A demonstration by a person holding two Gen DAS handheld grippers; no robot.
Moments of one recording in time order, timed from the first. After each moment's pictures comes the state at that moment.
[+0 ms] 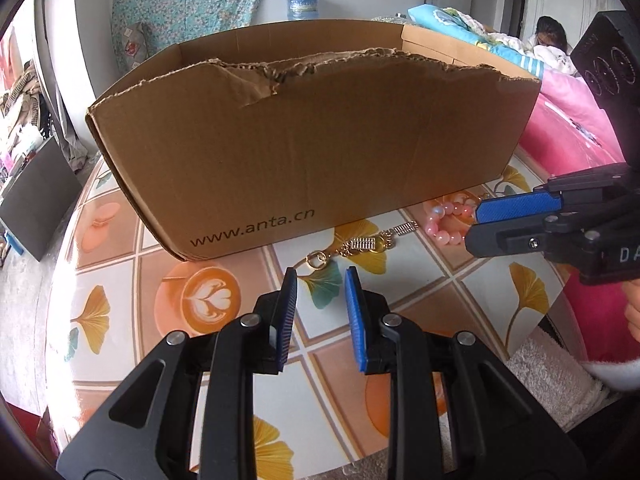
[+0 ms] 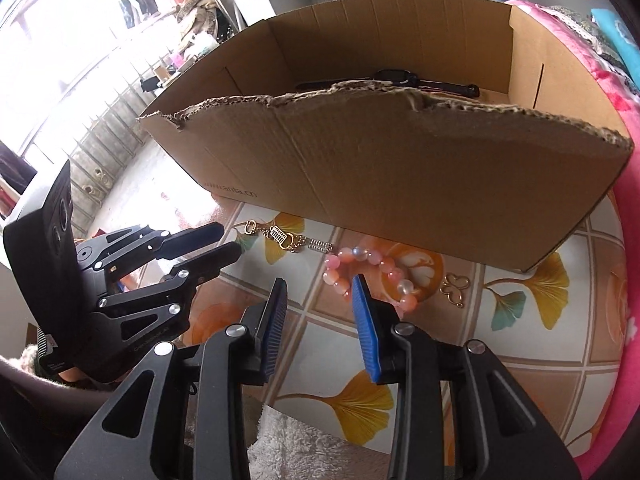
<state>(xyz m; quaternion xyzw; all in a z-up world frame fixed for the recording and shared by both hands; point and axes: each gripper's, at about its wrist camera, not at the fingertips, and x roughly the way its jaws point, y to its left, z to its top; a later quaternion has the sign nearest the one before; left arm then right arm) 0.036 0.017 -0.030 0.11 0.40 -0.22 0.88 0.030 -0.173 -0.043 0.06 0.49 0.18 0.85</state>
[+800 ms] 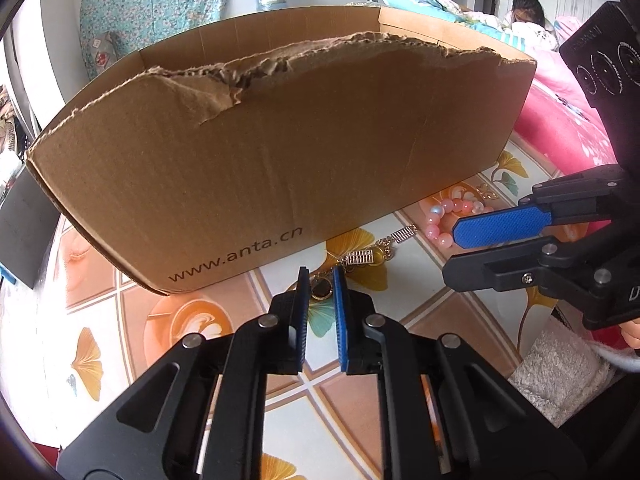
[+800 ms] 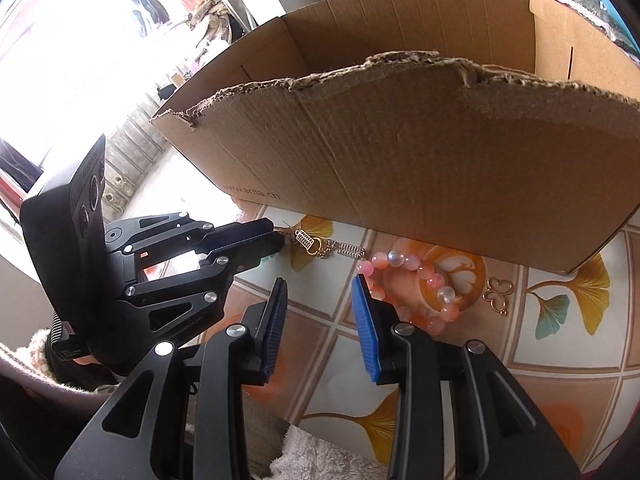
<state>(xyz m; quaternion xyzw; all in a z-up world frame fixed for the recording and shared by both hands) 0.055 0.009 -0.031 0.14 0.41 -0.27 0.86 0.037 -0.158 -0.057 0.09 0.49 0.21 0.84</state>
